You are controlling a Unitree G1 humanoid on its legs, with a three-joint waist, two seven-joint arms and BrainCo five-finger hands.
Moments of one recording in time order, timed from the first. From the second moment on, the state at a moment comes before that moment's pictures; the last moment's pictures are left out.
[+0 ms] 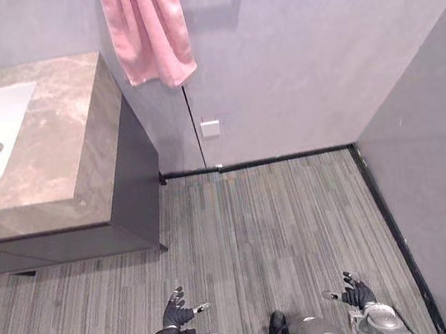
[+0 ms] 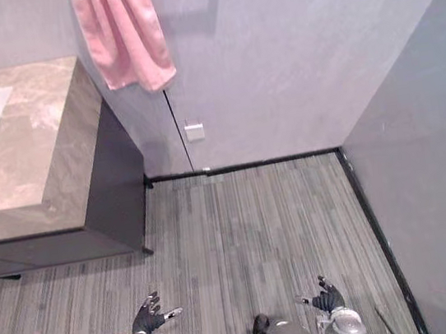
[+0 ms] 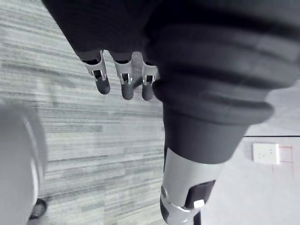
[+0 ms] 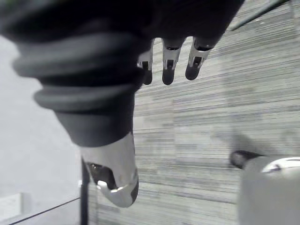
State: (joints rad) left arm 0.06 0.11 0.01 0.87 -0.07 -0.16 0.04; right arm 0.04 -0.09 -0.17 0.91 0.04 -0.10 -0.05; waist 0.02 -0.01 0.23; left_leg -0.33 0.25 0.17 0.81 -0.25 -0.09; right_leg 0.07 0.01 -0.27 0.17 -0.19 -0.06
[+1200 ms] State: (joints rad) left arm 0.03 0.05 0.01 0.87 -0.07 -0.16 0.05; right arm 0.07 -0.06 -0.16 0.87 0.04 -0.09 -0.05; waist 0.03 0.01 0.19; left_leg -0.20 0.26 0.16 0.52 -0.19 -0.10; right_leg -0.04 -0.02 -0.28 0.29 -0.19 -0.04
